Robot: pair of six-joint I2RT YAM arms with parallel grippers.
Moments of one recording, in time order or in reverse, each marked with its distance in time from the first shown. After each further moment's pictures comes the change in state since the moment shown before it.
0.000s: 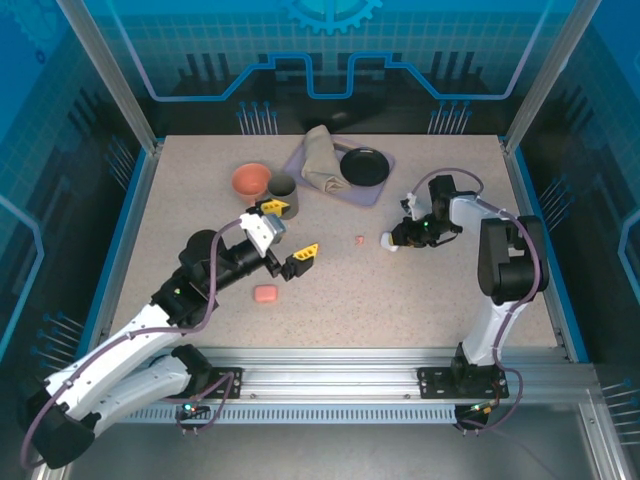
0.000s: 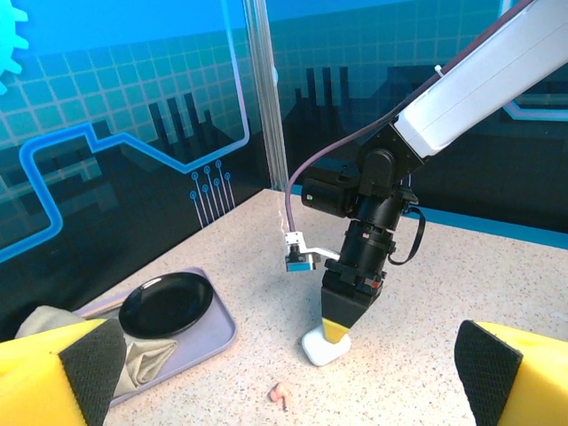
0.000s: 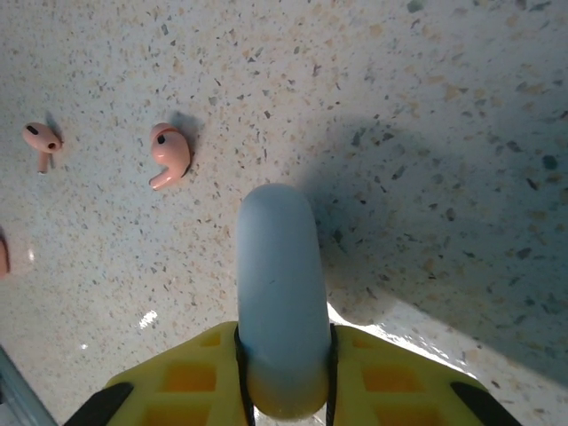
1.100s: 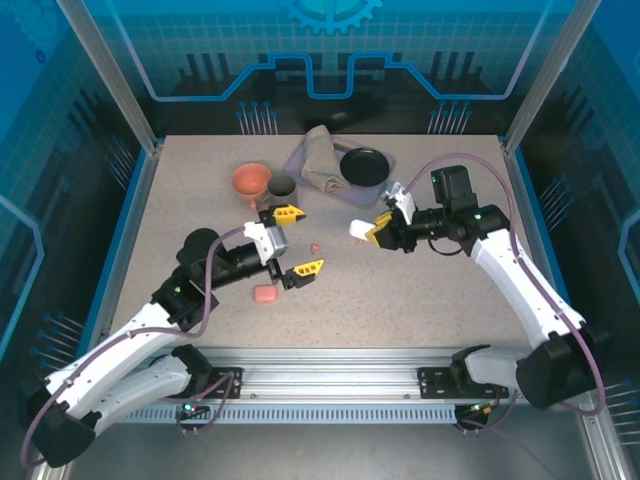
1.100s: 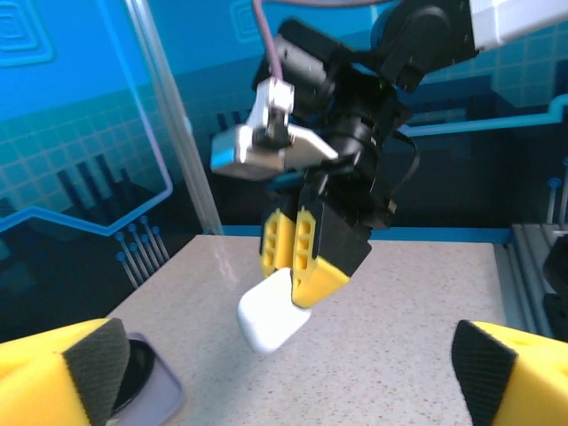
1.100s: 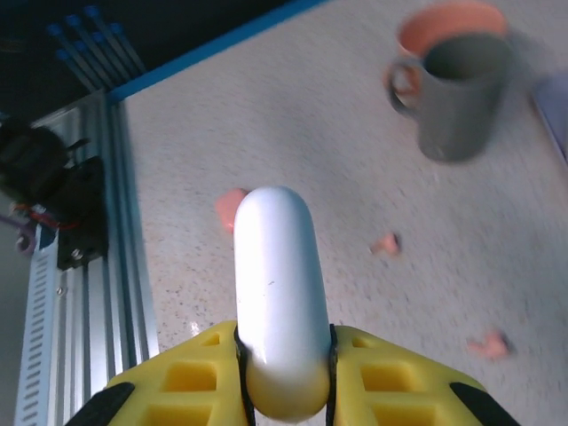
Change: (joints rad) left arm 0.000 -0.008 0.015 0.044 0.215 0.077; right arm 0.200 -0.605 -0.050 -0.047 -0.202 -0.360
